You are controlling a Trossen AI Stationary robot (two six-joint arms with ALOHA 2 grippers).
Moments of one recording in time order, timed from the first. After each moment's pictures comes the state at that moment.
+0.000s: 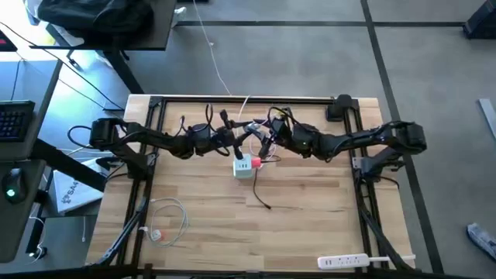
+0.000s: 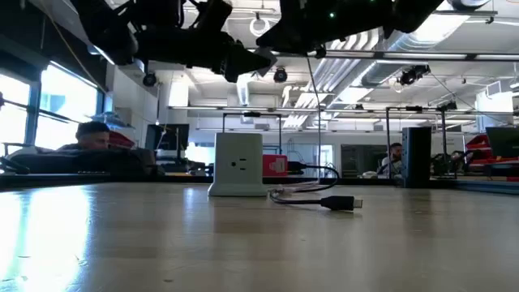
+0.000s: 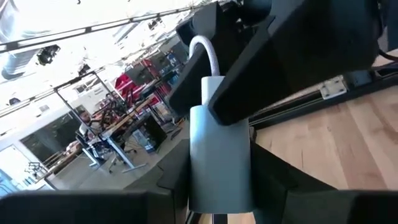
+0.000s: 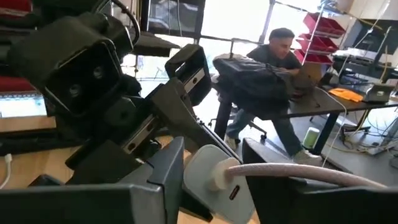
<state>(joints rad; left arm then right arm) 0.13 1.57 0.68 0.96 -0.29 0.60 -0.06 1.52 0.89 0.58 0.41 -0.14</state>
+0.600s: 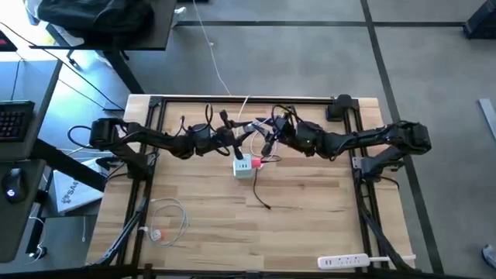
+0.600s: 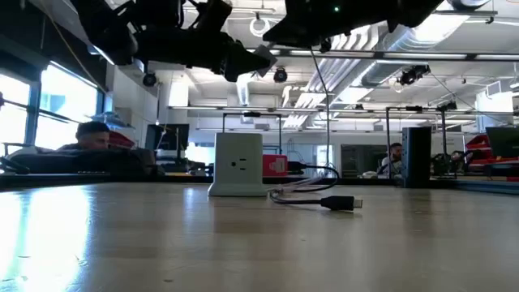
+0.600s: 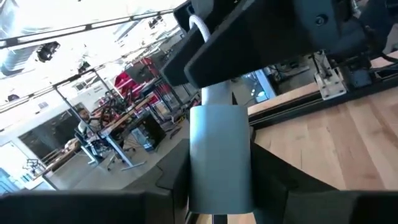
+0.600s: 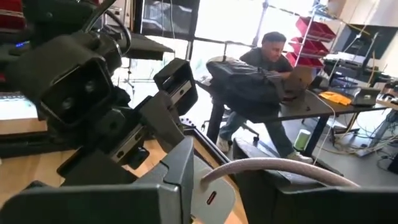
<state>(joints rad) 0.13 1.57 0.68 0.96 -0.29 0.58 -0.06 1.48 0.89 0.55 0.43 -0.16</state>
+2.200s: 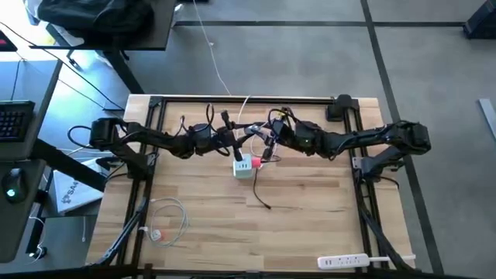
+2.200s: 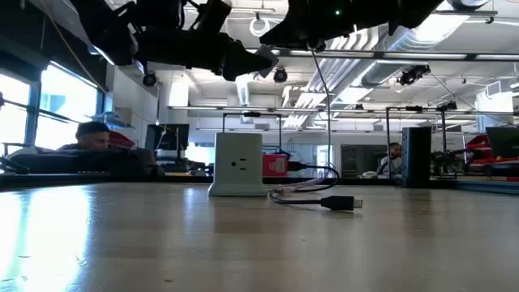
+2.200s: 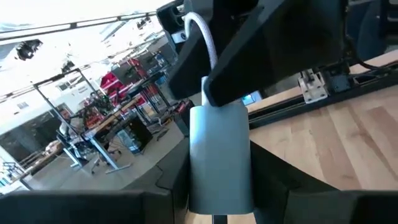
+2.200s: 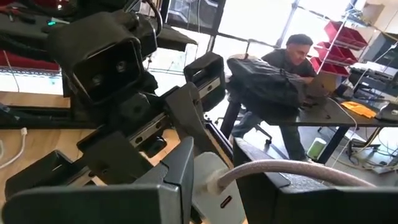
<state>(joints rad) 0.14 1.57 0.68 0.94 -0.23 0.55 -0.07 1.48 0.89 0.52 0.34 -0.23</state>
